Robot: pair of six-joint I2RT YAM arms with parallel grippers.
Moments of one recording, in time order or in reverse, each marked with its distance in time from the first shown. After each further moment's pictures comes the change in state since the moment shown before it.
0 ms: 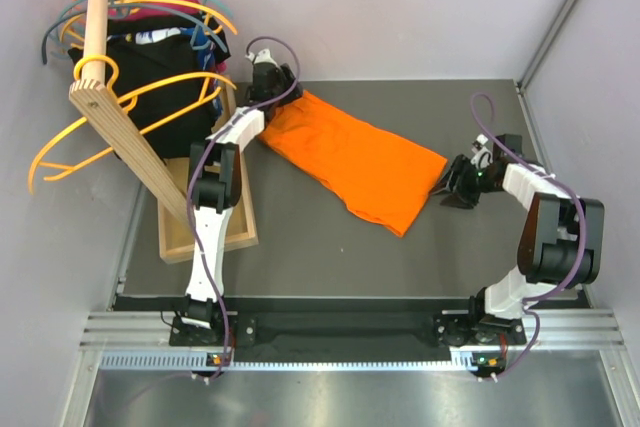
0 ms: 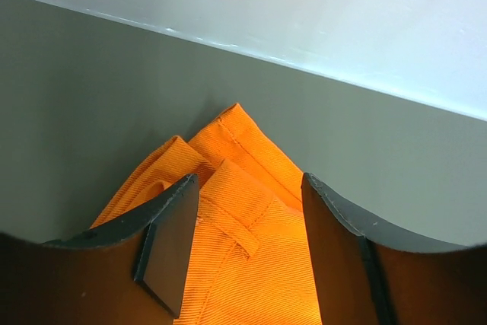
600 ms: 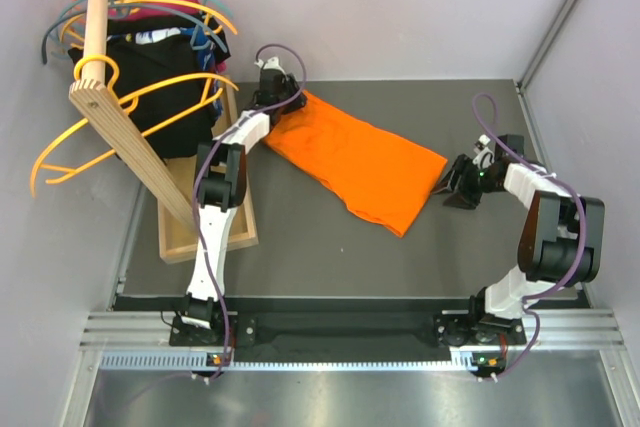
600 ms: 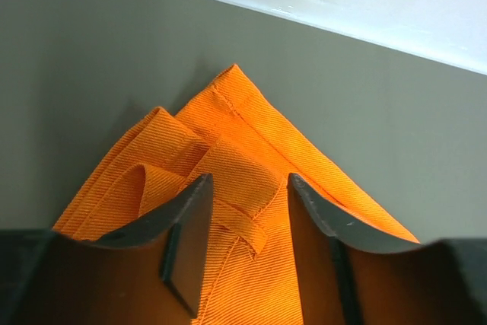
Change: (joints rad) left arm -0.016 0.067 0.029 -0.026 0.042 0.026; right arm -0.017 0.012 0.002 0.011 0.009 -0.001
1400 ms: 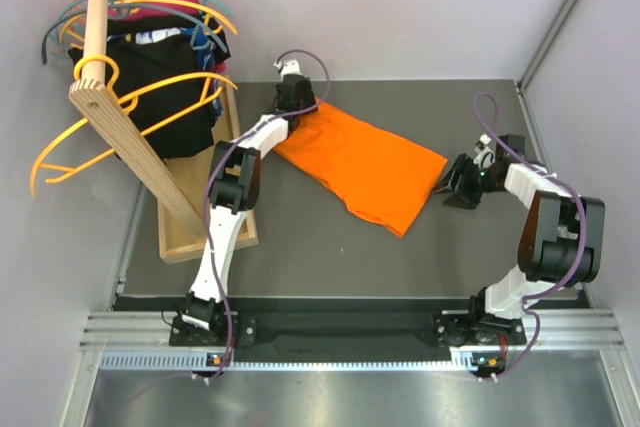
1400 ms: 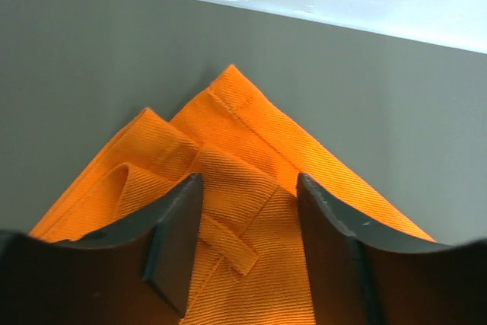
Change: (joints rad) left arm -0.096 0.050 0.050 -0.004 -0.279 0.134; right arm -0.005 0.000 0.000 0.006 -0.014 0.001
